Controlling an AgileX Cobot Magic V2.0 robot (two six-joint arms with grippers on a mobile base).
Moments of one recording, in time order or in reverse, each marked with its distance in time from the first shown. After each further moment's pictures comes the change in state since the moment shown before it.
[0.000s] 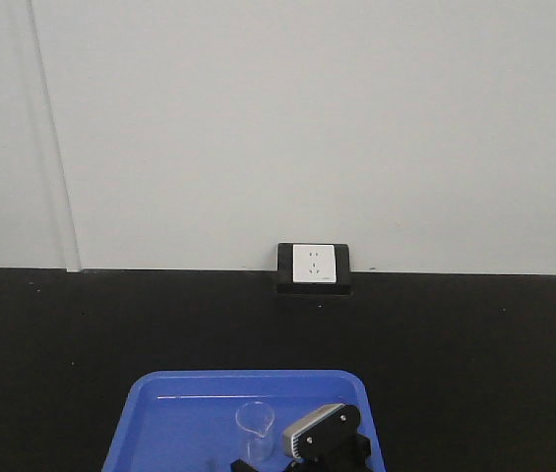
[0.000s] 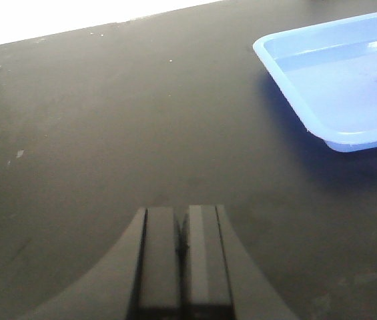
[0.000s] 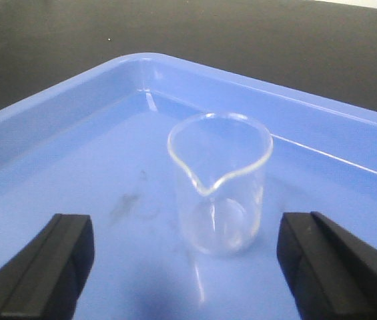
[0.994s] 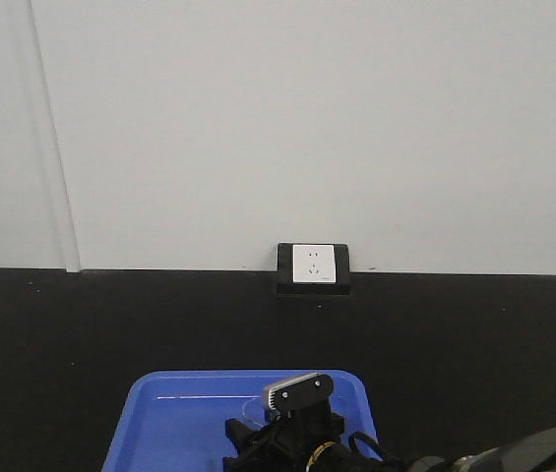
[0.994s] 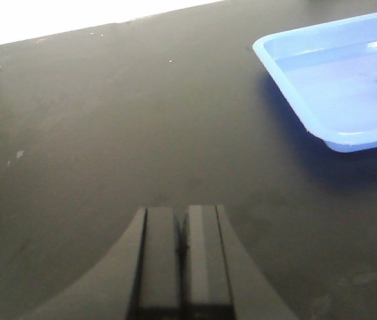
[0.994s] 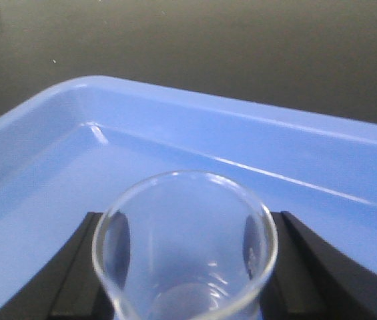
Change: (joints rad) left arm 0.000 0.000 0.000 0.000 0.000 0.000; right arm 0.000 0.139 -0.286 0.052 0.199 0.112
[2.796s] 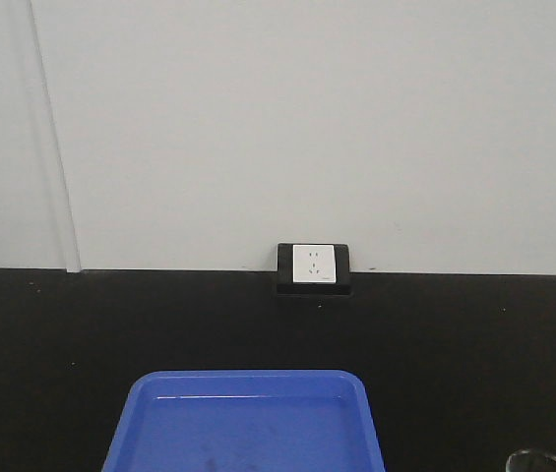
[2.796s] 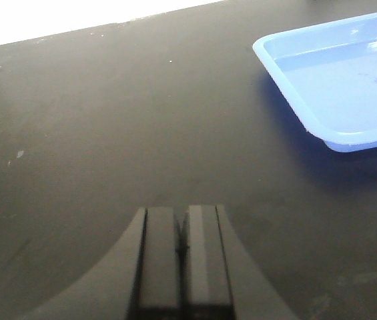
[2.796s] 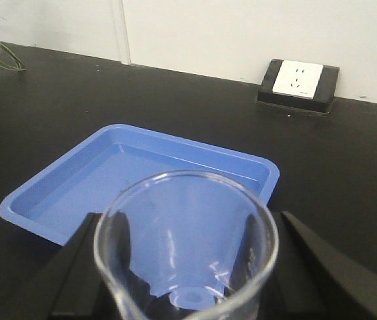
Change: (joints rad) left arm 0.000 0.000 0.000 0.000 0.000 0.000; right arm -0.001 -1.605 0.754 -0.048 0.761 -0.005
